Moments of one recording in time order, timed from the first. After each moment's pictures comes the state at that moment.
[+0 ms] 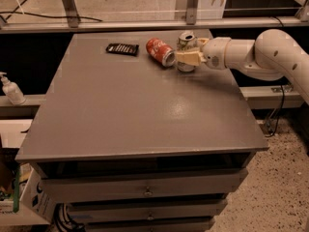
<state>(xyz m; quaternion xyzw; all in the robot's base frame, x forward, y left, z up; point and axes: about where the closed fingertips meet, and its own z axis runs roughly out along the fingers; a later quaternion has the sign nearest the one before) 0.746 -0.111 0.867 -0.40 0.68 0.25 0.56</state>
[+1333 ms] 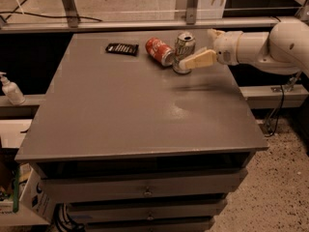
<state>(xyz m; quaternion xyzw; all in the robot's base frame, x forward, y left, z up) 0.731 -0.134 0.889 -0.40 0.69 0.23 0.55</state>
